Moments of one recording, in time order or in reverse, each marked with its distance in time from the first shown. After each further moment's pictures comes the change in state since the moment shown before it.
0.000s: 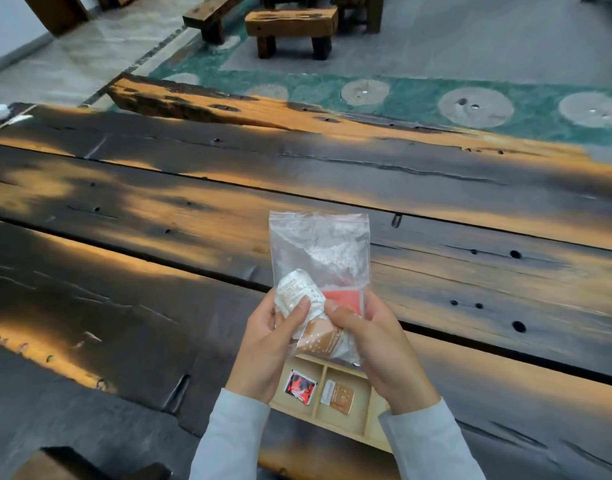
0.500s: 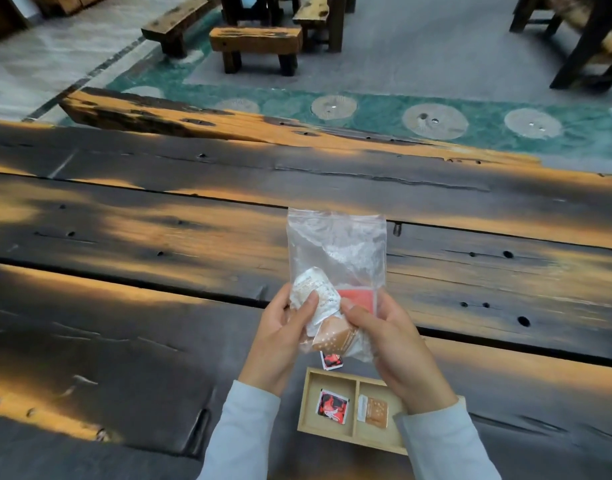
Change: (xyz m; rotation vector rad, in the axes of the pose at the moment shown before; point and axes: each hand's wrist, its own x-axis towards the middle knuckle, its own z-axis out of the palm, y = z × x) left_hand 0.045 0.031 -0.083 0.003 -0.191 -0.008; right_hand 0.025 0.022 0.073 -0.020 0.114 -0.100
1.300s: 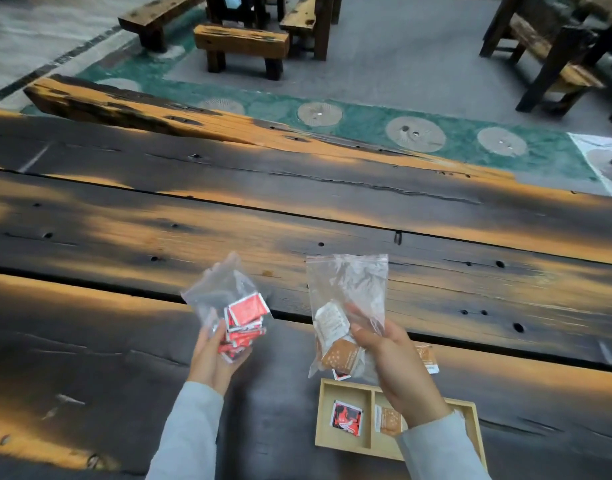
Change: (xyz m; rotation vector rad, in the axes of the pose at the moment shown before) left_hand 0.051 -0.056 -0.191 -0.199 0.406 -0.228; right_hand 0.018 0.038 0.043 -0.146 0.233 0.129
